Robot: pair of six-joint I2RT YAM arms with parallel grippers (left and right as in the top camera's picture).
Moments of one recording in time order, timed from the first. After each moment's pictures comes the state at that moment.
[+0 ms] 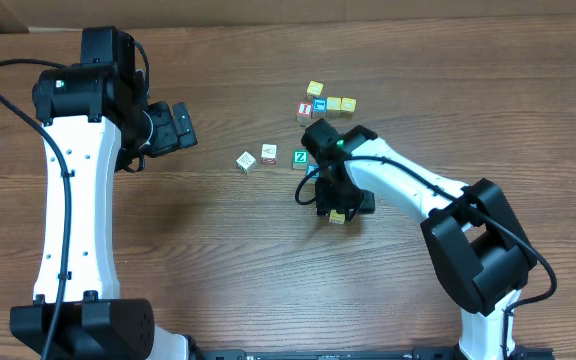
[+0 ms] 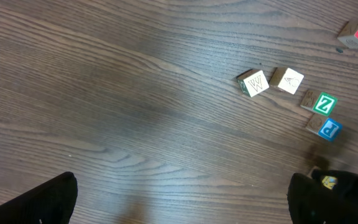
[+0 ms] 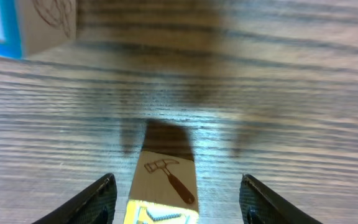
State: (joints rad) left arm 0.05 1.68 1.81 -1.47 0.01 -0.30; right arm 0.62 2.04 1.45 -1.02 -0.03 0.58
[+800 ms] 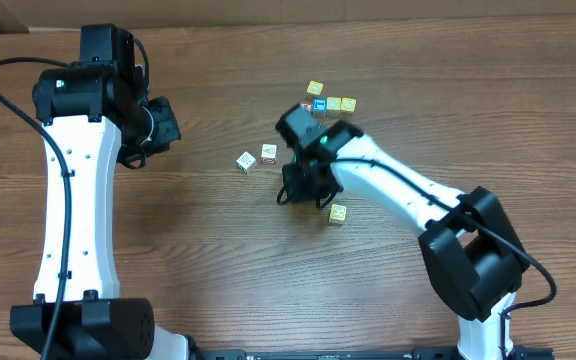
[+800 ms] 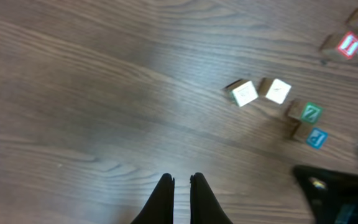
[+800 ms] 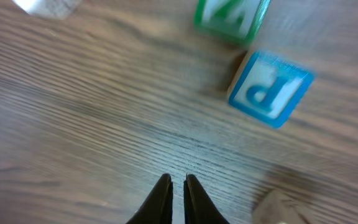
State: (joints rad) left arm 0.05 1.68 1.81 -1.42 0.04 -0.31; right arm 0.69 2.04 1.54 -0.87 -0.14 0.49
